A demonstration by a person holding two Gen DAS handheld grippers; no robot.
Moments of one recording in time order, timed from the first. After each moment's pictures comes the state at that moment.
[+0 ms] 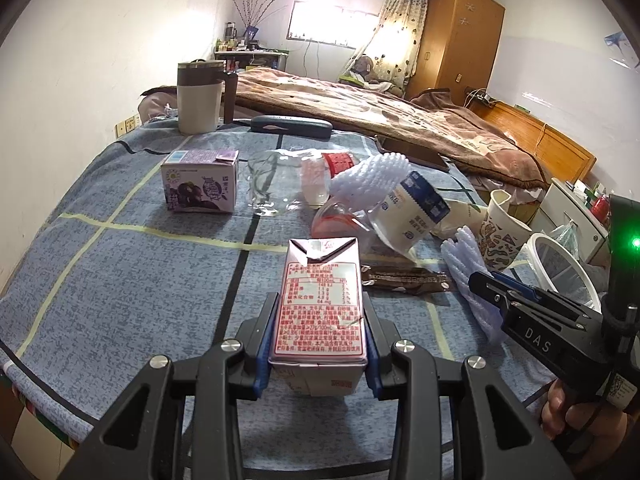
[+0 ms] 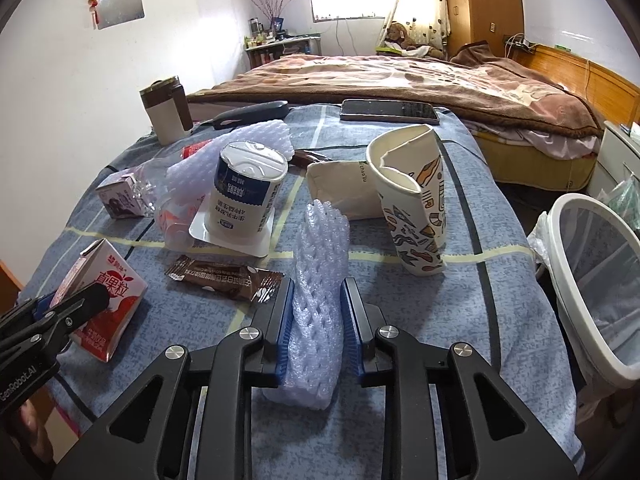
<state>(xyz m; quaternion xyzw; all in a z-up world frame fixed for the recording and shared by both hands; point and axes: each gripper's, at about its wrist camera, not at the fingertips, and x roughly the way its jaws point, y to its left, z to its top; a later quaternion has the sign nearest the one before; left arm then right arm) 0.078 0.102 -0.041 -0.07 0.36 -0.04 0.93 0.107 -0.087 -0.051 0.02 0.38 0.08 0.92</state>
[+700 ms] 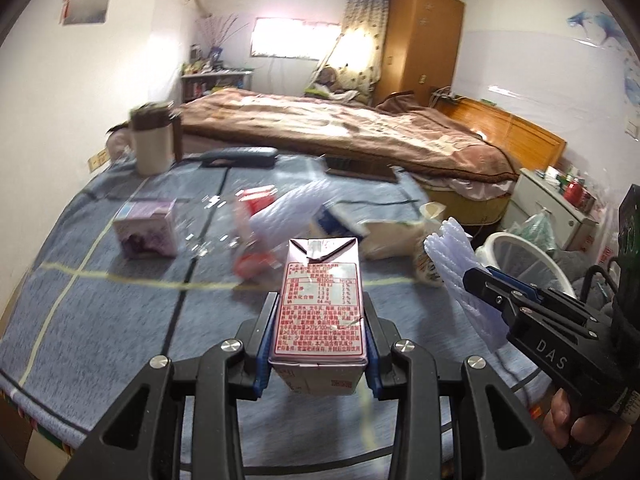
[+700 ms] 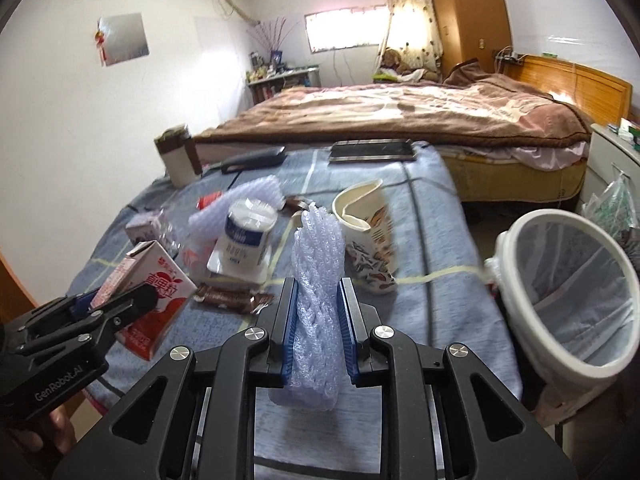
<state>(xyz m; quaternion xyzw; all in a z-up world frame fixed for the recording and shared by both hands) 0.074 0.045 -0.003 -0.04 0.33 -0.09 0.94 0.077 -0.126 -0.011 0.05 0.33 0.09 0.94</state>
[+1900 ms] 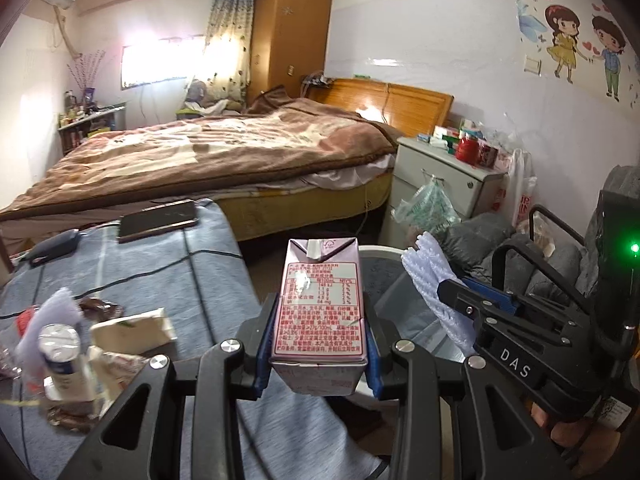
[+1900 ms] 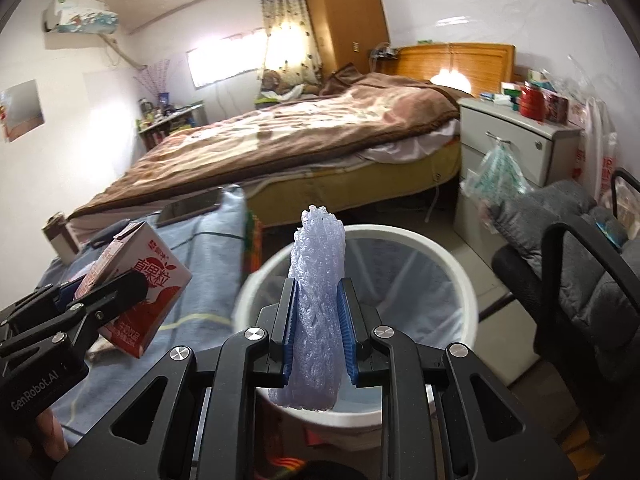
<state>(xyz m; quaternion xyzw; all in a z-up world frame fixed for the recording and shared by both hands) 0.118 -0.184 0.027 0.04 0.31 -0.28 0.91 0.073 -0.302 0.001 0.11 0.31 -0.10 0.94</state>
